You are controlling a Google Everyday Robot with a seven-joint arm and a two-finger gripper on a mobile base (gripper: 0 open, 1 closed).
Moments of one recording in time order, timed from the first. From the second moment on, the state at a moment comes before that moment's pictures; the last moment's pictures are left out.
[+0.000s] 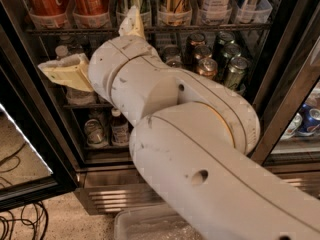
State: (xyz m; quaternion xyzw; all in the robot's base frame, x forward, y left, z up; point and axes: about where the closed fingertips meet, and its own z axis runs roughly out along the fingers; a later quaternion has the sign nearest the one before) arm 0.485 0.107 1.057 -0.30 0.63 0.11 0.71
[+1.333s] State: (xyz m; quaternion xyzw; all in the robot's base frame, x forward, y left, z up) arm 0.518 0.120 1.061 -0.29 0.59 0.10 0.75
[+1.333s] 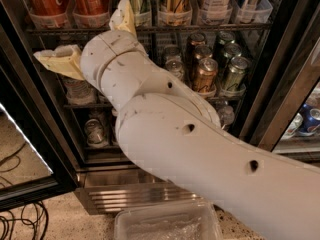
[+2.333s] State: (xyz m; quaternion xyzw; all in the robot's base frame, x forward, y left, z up) arm 0.566 0.136 1.068 -0.25 0.57 0.10 0.77
